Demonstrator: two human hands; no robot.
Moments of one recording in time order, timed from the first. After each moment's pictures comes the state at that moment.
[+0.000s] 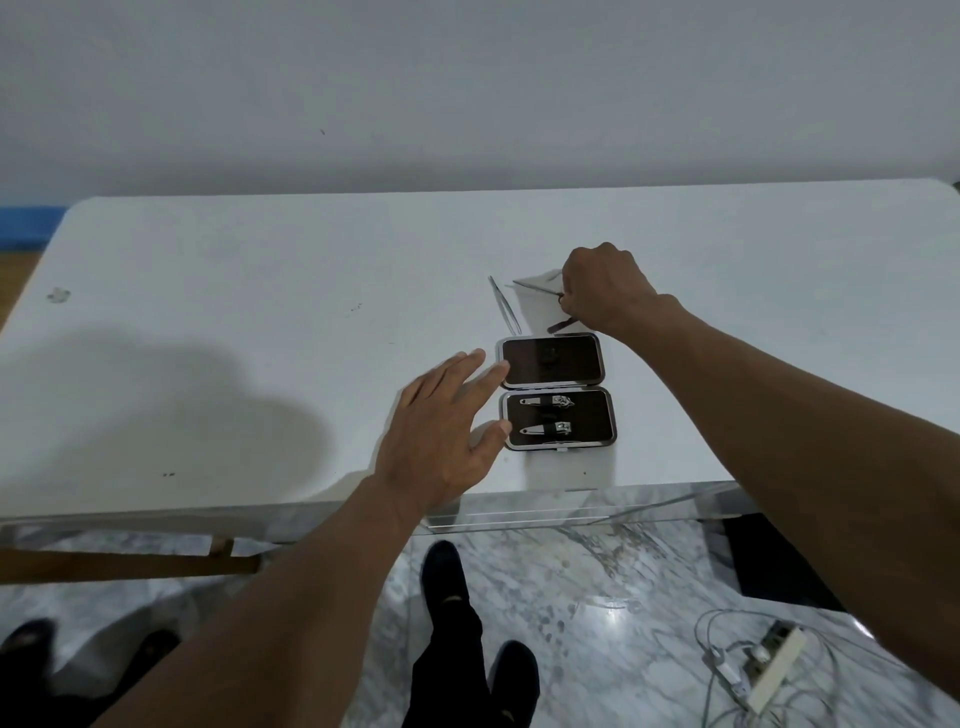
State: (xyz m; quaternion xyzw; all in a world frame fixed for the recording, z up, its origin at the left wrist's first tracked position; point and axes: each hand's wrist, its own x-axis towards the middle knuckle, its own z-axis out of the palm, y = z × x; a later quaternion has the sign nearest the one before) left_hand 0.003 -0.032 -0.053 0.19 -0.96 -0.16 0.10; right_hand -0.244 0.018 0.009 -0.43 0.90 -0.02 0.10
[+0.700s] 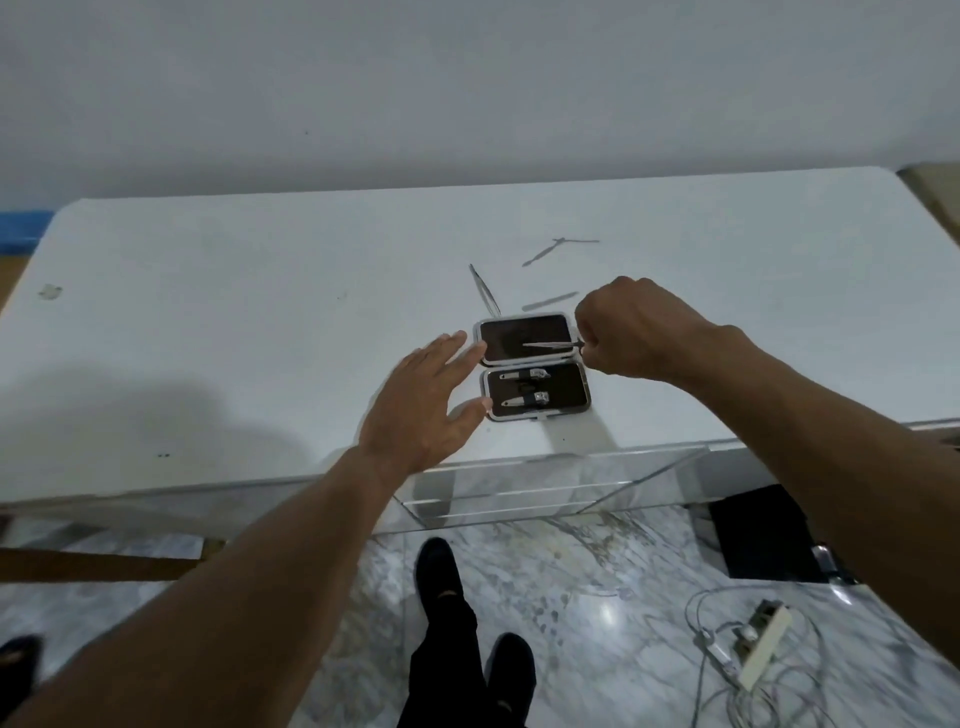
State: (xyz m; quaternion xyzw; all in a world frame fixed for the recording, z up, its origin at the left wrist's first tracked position) left_hand 0.005 -0.034 -0.049 0.17 -0.96 -0.20 0.09; right_hand -0.196 0.108 0.051 -0.53 0.84 0.07 0.08
